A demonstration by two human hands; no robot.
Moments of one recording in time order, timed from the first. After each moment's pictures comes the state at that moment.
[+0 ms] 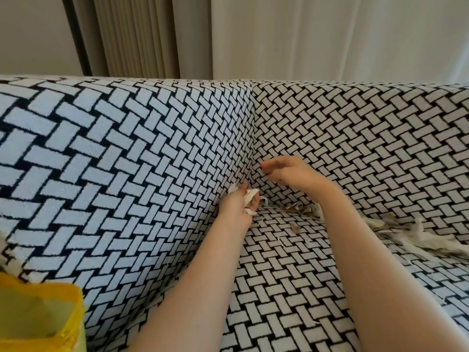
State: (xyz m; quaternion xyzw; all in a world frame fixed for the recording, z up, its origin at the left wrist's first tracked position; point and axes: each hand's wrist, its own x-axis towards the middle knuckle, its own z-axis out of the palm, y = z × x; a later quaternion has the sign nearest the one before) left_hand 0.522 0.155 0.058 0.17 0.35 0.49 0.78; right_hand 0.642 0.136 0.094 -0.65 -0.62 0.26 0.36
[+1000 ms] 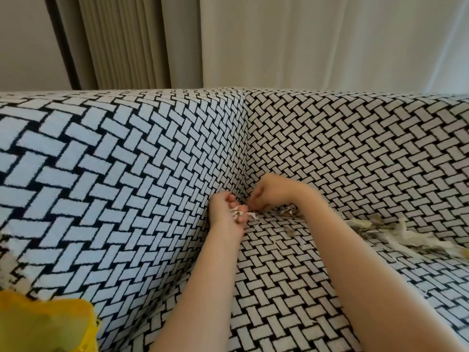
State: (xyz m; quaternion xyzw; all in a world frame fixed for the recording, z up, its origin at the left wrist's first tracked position) left_hand 0.507 0.142 0.052 0.20 0.35 0.50 0.77; right_hand 0.623 0.141 0.095 -0.68 -0.68 0.24 0.12
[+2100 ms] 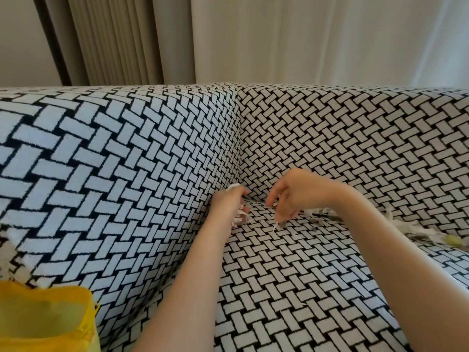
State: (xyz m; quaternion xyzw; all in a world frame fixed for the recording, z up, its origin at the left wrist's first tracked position) left_hand 0.507 0.129 0.063 0.48 0.50 0.39 0.61; right_hand 0.641 0.070 0.114 -0.68 -0.66 0.28 0.16
